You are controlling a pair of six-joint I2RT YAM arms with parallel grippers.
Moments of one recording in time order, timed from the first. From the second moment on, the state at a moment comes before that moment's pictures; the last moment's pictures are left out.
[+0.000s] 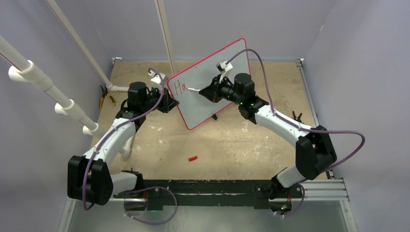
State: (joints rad) left arm -0.20 1.23 0.84 -0.03 0.55 -0.11; right arm 0.58 1.52 1.09 0.28 -0.38 0.33
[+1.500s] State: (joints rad) left arm -0.20 1.23 0.84 -0.03 0.56 -0.11; right arm 0.53 1.48 1.14 0.31 -0.41 0.32
